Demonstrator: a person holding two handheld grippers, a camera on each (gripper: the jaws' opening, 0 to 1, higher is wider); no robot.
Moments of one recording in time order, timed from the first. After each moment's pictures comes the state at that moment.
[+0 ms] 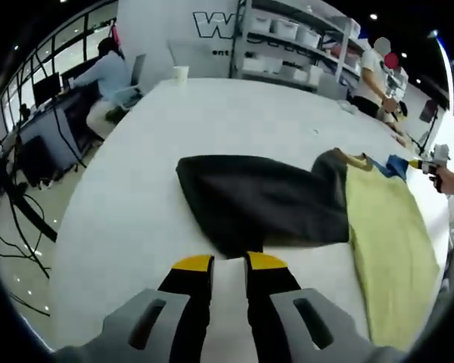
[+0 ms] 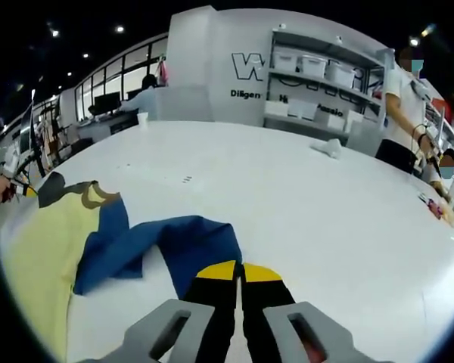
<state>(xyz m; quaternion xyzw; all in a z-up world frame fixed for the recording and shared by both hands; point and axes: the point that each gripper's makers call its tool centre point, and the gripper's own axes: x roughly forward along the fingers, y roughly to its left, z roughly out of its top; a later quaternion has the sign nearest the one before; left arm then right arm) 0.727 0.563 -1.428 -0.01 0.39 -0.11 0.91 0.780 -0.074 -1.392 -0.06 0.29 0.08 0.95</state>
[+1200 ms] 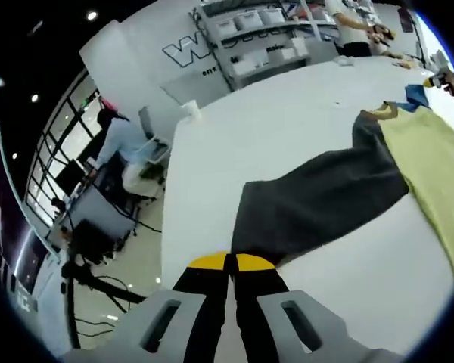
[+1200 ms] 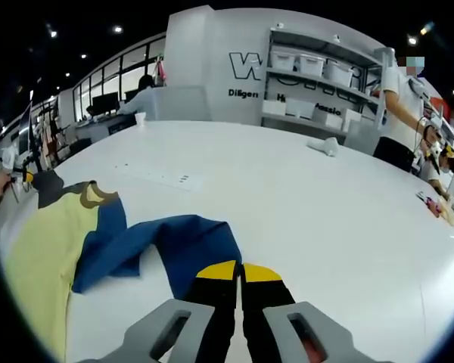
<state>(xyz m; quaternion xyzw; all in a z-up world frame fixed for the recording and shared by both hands) 0.757 0.647 -1.368 0.28 0.30 -0.07 0.91 0.777 -0.079 -1.390 -0.06 0.29 0.08 0.95</state>
